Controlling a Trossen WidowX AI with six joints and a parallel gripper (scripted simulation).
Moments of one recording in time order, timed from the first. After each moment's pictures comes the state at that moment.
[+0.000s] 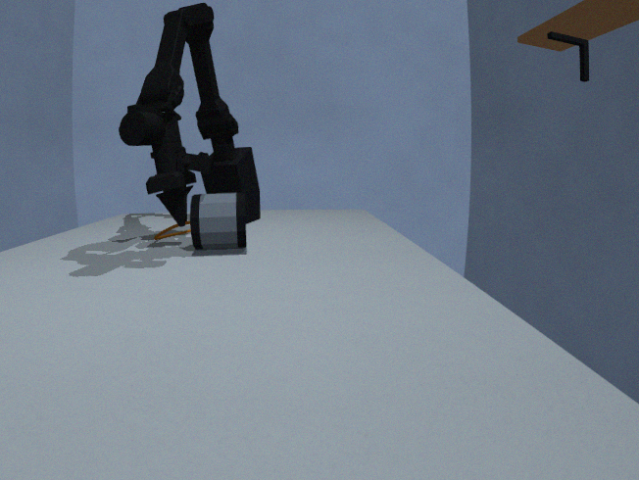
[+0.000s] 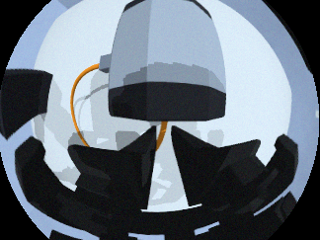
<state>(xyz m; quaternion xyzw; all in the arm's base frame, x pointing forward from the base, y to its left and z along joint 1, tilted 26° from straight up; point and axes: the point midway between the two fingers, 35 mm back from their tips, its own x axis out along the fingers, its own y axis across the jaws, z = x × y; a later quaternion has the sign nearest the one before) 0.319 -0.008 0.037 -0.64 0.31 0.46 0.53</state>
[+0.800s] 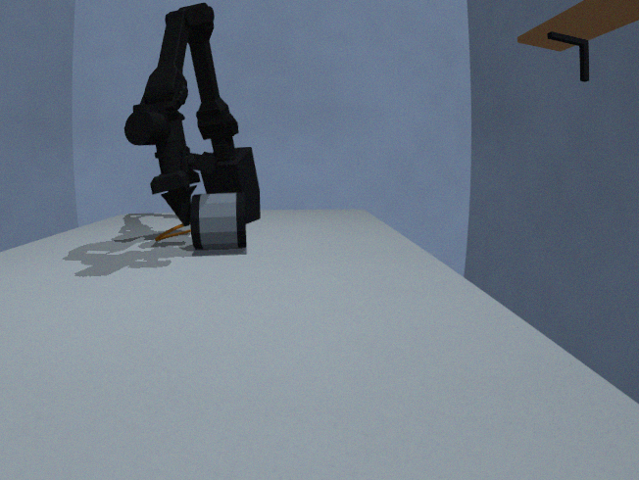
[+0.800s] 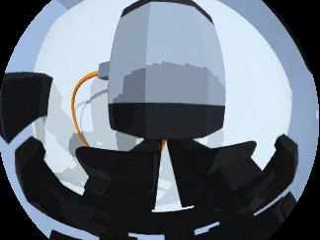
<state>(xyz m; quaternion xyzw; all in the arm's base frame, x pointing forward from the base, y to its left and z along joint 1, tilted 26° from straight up) 0.317 0.000 0.036 -0.64 0.31 0.46 0.53</state>
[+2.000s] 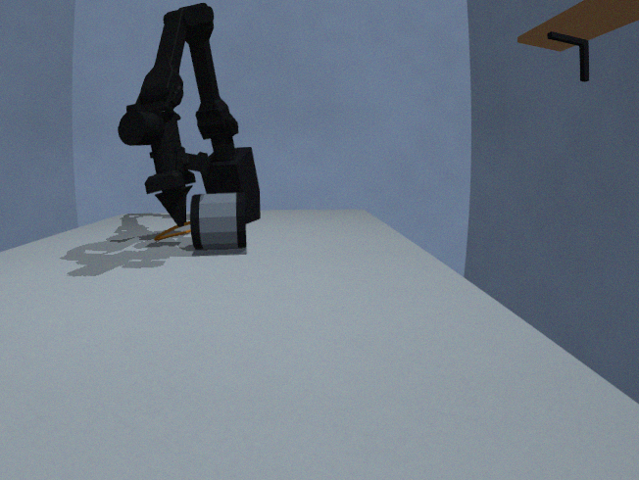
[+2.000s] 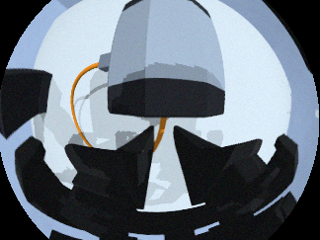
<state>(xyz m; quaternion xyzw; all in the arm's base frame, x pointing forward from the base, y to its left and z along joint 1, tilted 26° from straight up) 0.319 -0.009 0.038 -0.64 0.31 0.46 0.53</state>
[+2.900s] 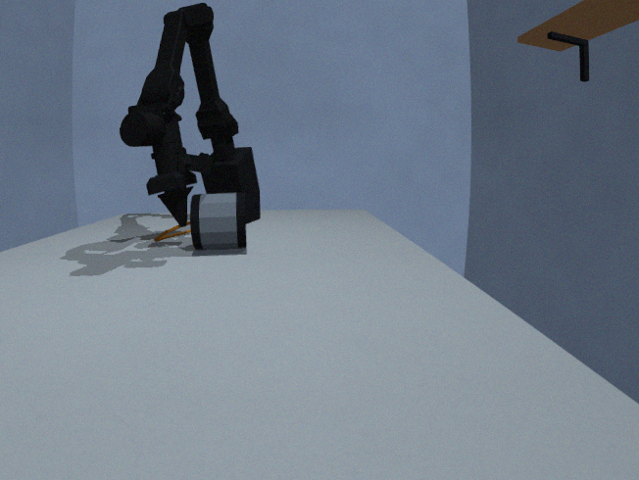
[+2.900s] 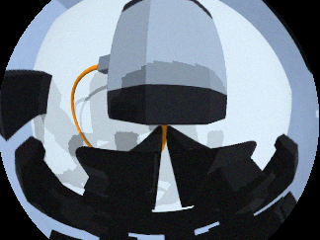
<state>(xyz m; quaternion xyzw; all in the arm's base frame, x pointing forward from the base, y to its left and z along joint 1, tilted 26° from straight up) 0.319 -0.007 0.036 -0.64 0.31 0.46 0.53</state>
